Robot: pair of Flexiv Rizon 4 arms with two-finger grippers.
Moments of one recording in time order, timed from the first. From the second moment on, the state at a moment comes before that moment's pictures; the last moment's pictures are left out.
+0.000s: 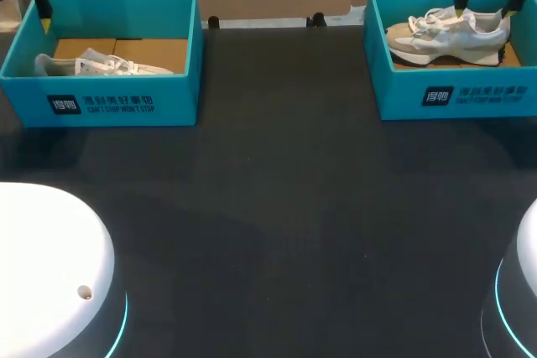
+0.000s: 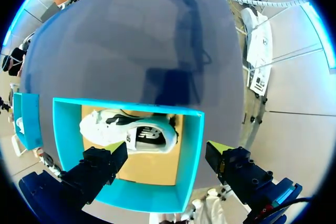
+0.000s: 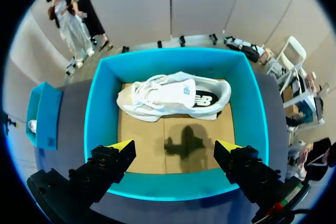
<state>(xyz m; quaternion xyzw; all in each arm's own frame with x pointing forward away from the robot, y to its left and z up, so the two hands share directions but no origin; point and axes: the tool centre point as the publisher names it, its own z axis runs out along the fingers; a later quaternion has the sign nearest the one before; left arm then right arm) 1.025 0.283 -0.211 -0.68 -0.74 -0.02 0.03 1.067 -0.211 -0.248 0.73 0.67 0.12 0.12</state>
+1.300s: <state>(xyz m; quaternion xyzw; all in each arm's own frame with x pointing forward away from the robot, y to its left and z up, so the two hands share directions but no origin) 1.025 0.283 -0.211 -0.68 -0.74 -0.02 0.03 1.141 -0.299 -0.305 0.78 0.62 0.02 0.08</state>
